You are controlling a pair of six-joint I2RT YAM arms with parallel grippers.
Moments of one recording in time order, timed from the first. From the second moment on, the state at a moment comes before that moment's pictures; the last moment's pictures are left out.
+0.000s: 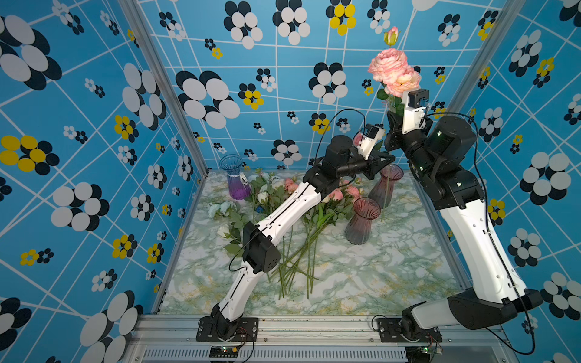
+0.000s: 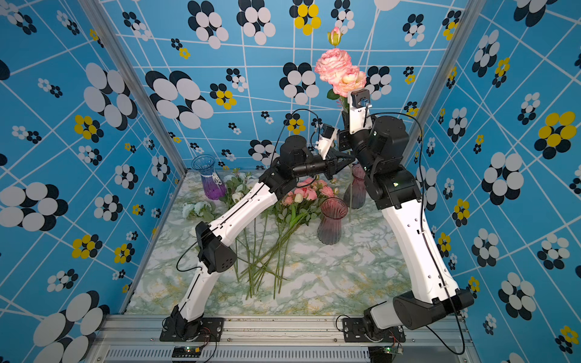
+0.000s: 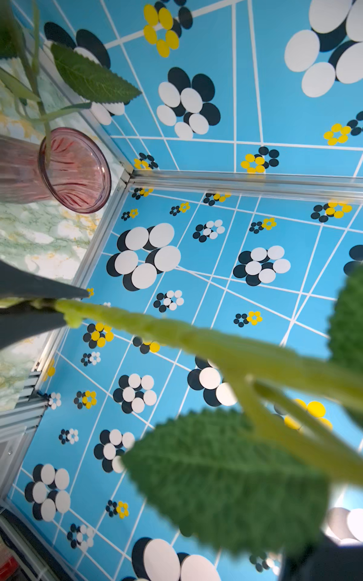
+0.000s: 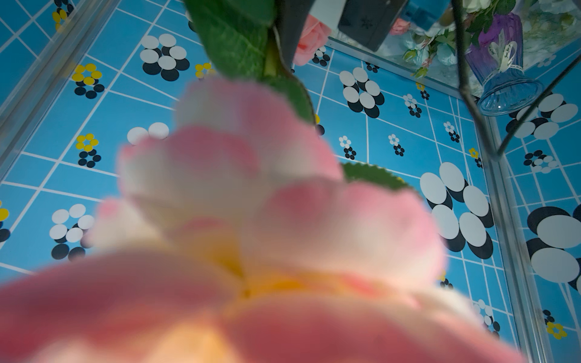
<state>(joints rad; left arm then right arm) -0.79 2.29 2.51 -0.15 0.56 -0.32 0.35 1.45 1.94 -0.37 0.11 -0.20</state>
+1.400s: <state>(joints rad) -0.78 2.40 2.54 0.25 0.24 -0.21 0.35 1.15 1.55 -0.34 0.09 -0.19</state>
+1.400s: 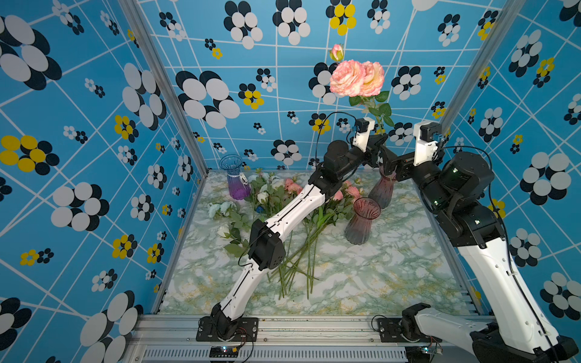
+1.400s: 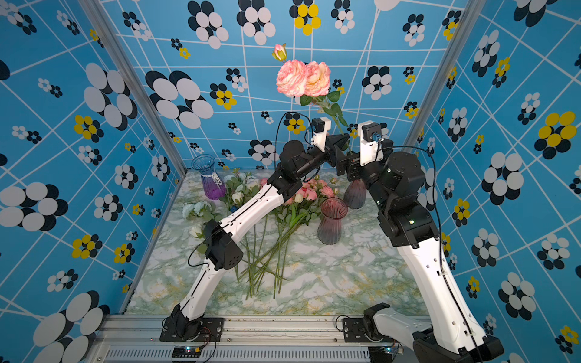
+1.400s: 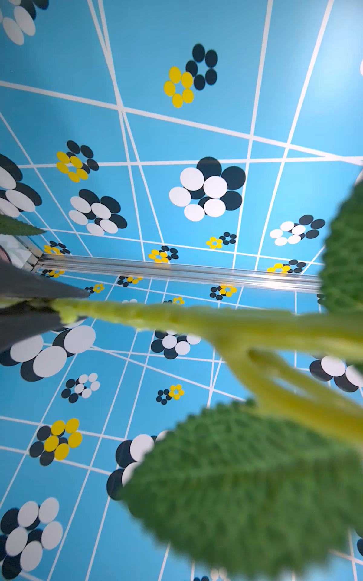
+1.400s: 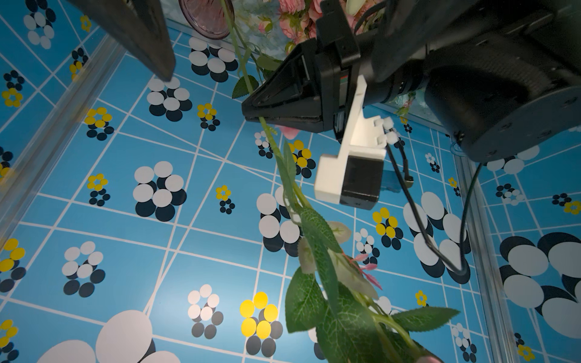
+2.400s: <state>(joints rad) -0.77 2.40 2.53 0.37 0.22 -0.24 0.35 1.15 1.53 -0.33 0.09 -0.18</state>
